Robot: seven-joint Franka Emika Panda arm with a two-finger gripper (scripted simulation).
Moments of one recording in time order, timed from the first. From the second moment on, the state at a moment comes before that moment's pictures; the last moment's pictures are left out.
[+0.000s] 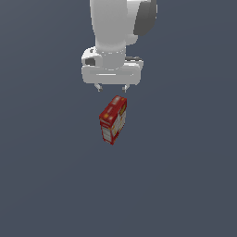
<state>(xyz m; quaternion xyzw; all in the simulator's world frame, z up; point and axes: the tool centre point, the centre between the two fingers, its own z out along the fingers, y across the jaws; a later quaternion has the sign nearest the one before) -0.082 -0.025 0.306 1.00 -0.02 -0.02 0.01</state>
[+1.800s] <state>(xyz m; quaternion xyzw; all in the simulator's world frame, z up) -0.077 -0.024 0.243 0.97 -0.23 0.00 0.00</state>
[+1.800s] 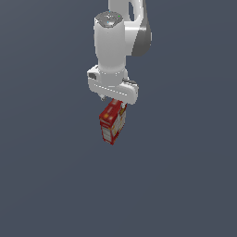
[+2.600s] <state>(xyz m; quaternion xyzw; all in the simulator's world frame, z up) -0.078 -0.024 0.201 0.97 -0.23 0.00 0.00</state>
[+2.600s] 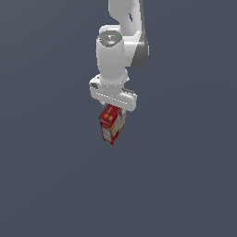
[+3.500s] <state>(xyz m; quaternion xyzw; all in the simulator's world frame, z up) -0.078 -0.022 0.194 0.97 -0.23 0.00 0.00</state>
